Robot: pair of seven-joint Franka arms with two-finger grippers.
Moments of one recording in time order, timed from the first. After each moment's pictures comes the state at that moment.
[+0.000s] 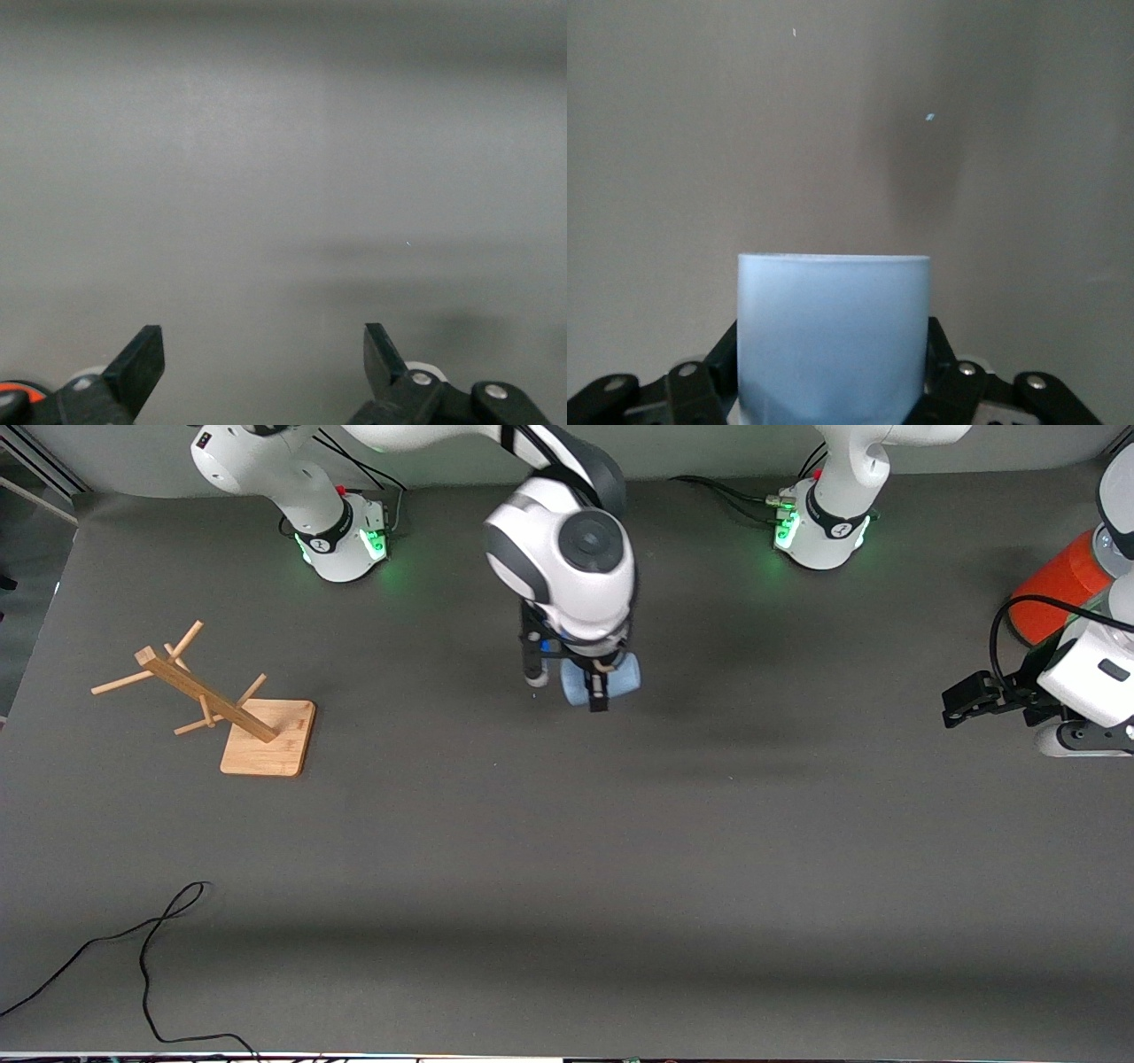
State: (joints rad) left arm -0.20 0.07 0.15 -1.60 -0.01 1.68 -0.06; right arm 0.98 0.68 -0.12 -1.25 0.09 1.89 2.40
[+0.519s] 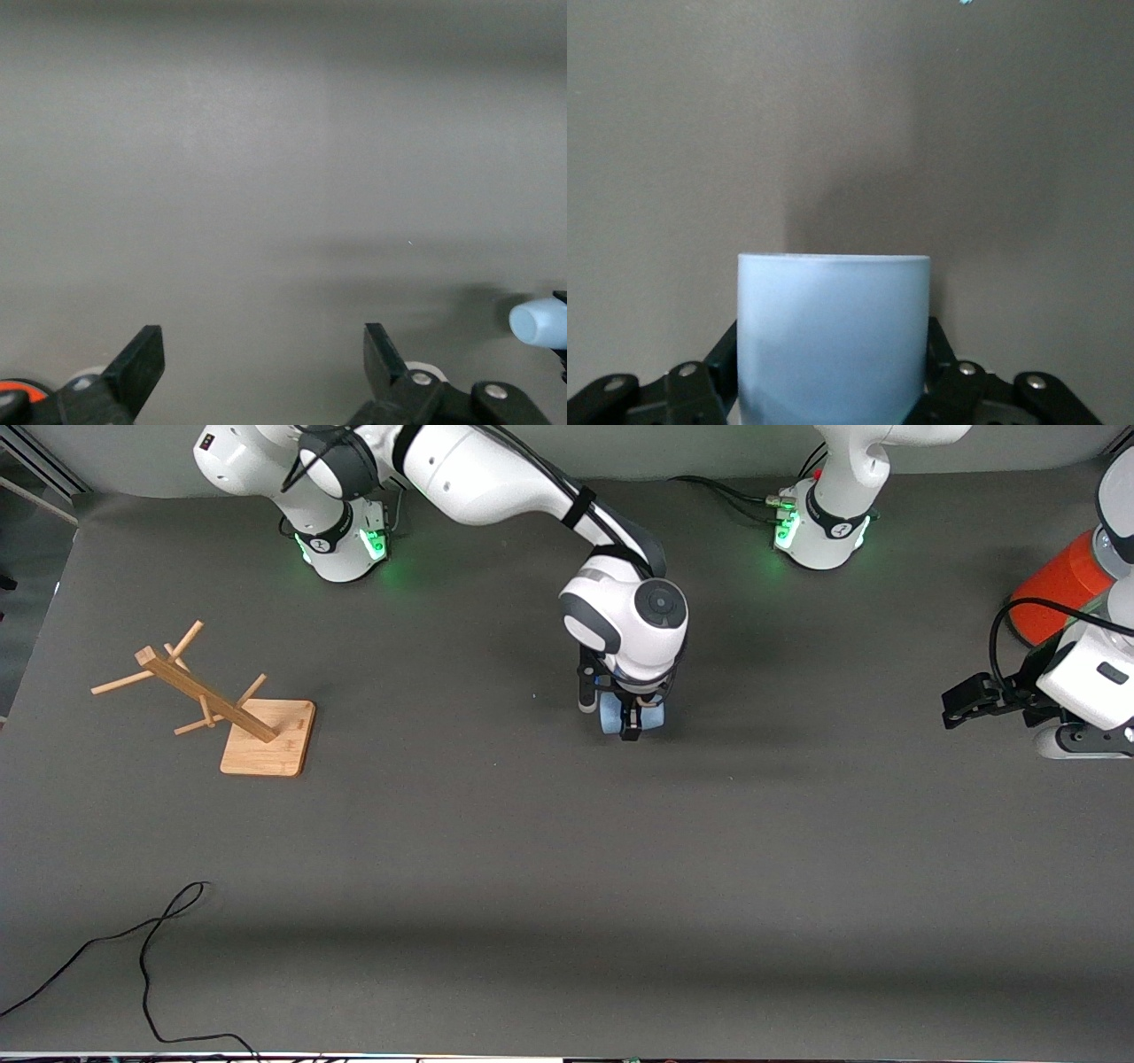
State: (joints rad) left arm -0.20 0.08 0.15 -1.60 -0.01 1.68 -0.06; right arm 1.04 0.98 -0.13 -1.10 0.03 2.00 2.58
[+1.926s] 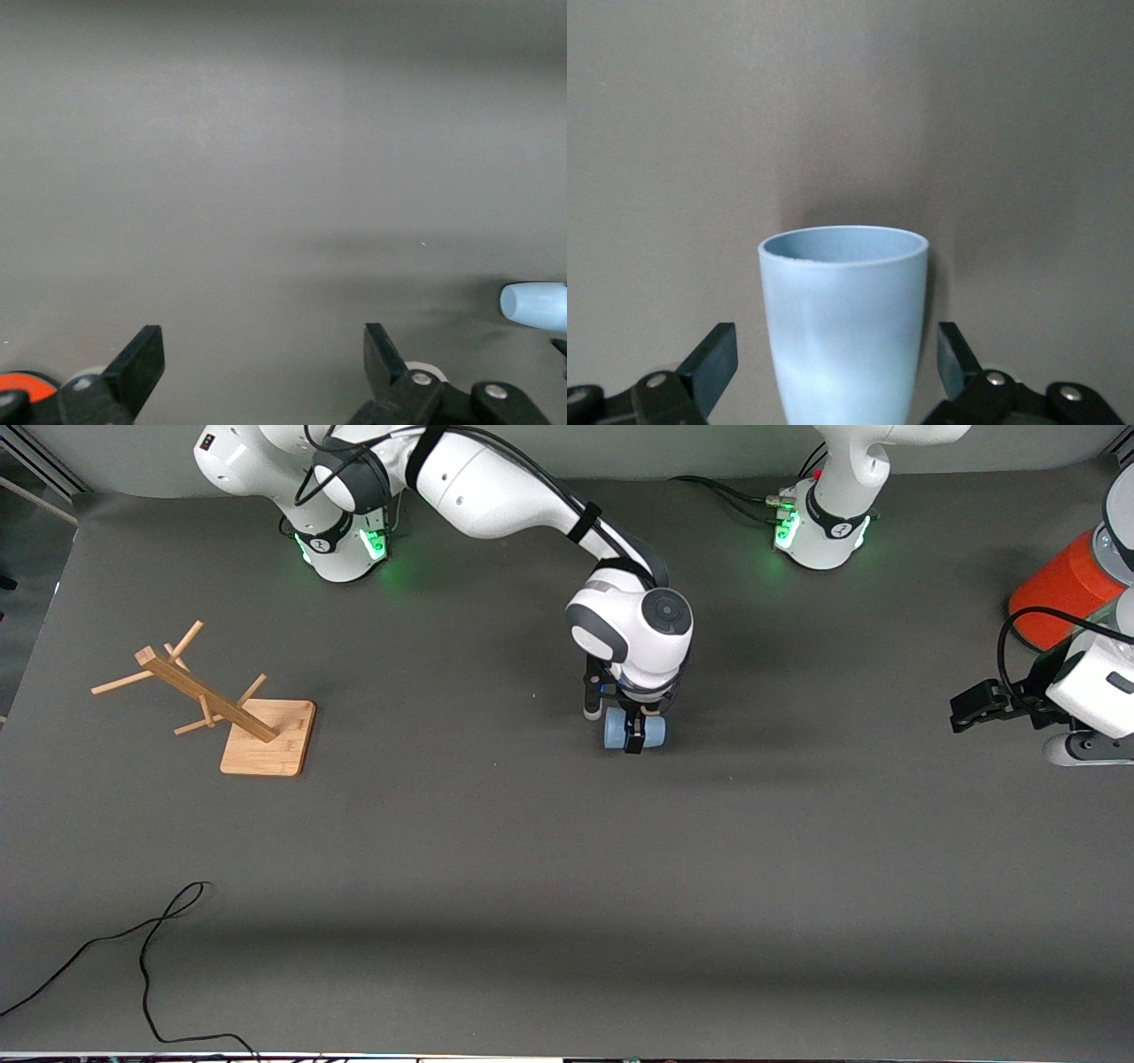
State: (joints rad) left arm -0.19 0.09 0.16 -1.60 0.01 1.68 -0.06; right arm 1.04 1.00 -0.14 -1.03 0.00 1.98 2.62
